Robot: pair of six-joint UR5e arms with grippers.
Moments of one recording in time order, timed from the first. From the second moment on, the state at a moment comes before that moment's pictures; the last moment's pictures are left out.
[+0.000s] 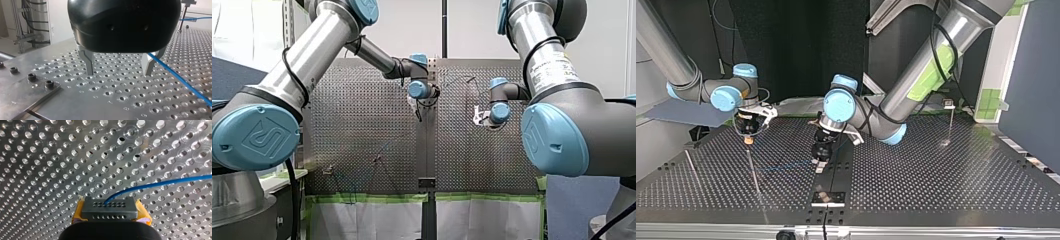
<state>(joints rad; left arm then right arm) -0.54 -2.17 -1.20 -2.79 -1.73 -1.97 1.85 -0.91 1.40 -0.32 1.66 1.55</state>
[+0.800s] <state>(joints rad) -0.54 -2.17 -1.20 -2.79 -1.73 -1.97 1.84 -0.86 1.43 -0.34 1.66 1.55</state>
